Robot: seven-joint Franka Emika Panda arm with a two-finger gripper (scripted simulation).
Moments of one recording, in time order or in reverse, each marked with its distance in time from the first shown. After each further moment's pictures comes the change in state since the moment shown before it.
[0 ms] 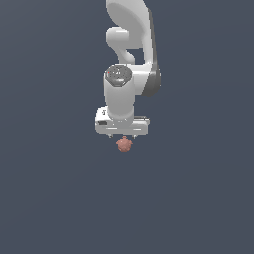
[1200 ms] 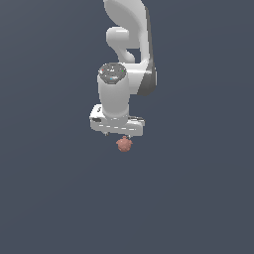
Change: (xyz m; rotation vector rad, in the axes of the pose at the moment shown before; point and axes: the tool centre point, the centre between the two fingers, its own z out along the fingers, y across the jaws) arm 0.001 0.019 -0.007 -0.014 0.007 0.104
